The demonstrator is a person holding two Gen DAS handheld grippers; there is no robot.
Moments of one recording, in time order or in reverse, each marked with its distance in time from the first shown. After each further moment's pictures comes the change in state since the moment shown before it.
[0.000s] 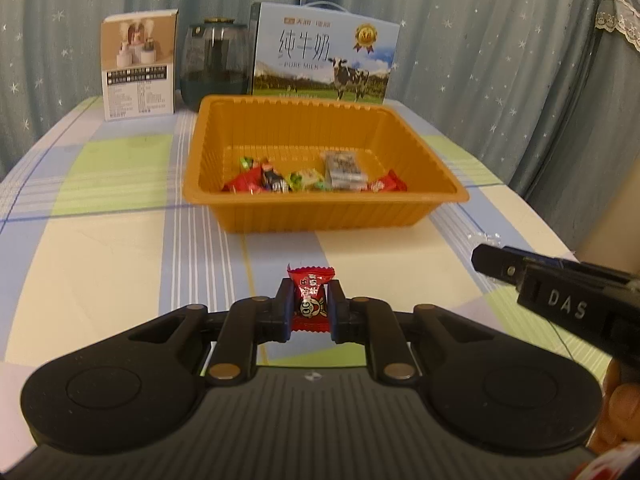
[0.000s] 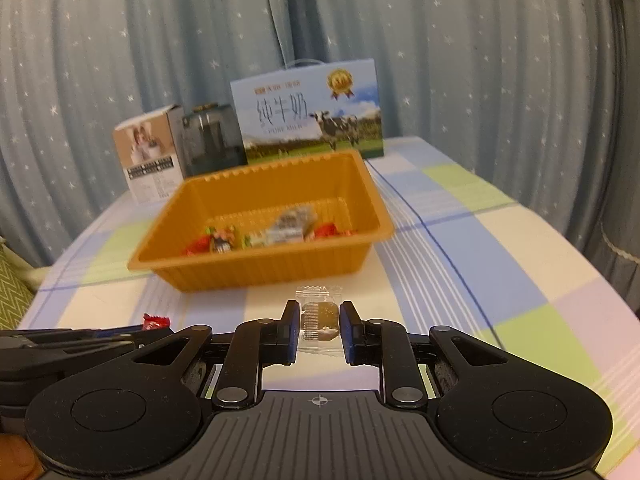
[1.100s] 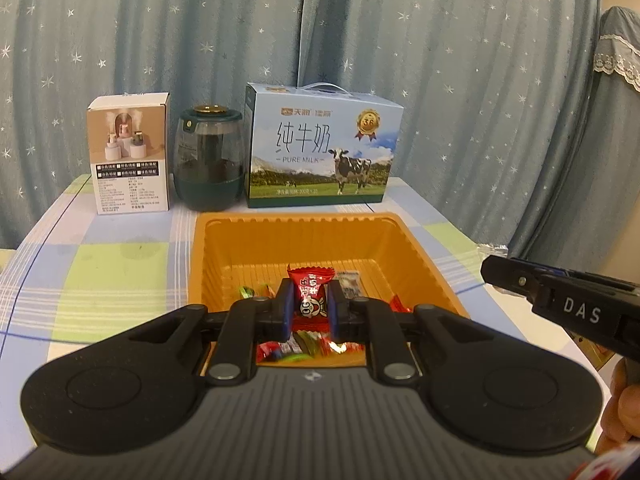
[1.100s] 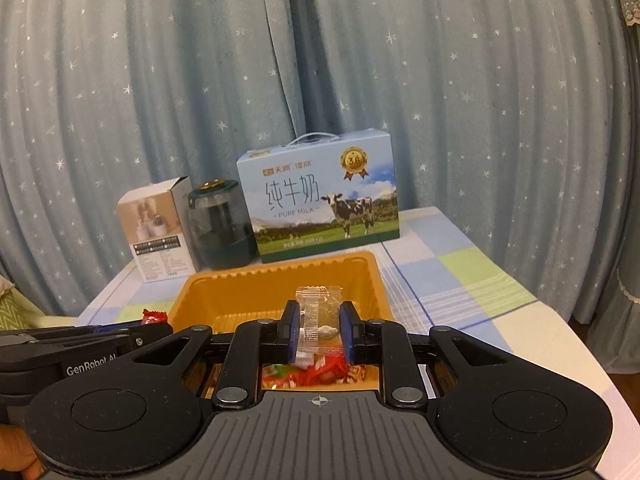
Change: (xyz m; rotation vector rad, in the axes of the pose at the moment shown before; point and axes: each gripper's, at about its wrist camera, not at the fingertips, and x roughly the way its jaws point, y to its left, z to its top) left arm 0.010 0.005 0.096 0.011 -0.151 -0.004; right arm 0.024 -0.007 0.090 0.003 -0.112 0.043
